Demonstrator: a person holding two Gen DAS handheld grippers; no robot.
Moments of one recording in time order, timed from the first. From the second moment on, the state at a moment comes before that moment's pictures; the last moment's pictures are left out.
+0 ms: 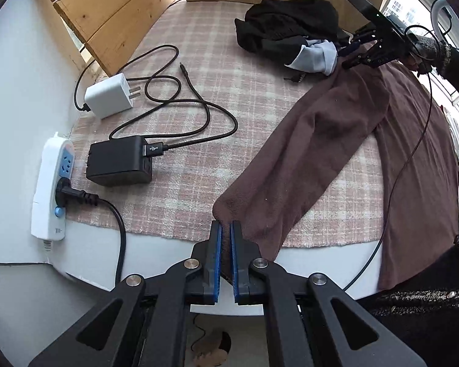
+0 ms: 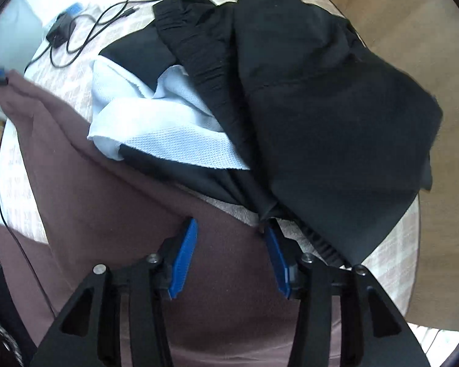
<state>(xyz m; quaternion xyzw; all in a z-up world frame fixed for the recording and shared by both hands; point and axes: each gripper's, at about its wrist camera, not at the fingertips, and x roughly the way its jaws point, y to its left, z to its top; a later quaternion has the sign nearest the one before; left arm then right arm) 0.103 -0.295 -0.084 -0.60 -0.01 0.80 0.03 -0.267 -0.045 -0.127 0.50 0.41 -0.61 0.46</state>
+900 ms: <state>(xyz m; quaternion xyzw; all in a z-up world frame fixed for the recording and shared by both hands) 0.045 -0.276 0.062 -0.45 0.10 0.88 0.08 -0.268 0.064 -0.032 0.51 0.09 -0.79 0.33</state>
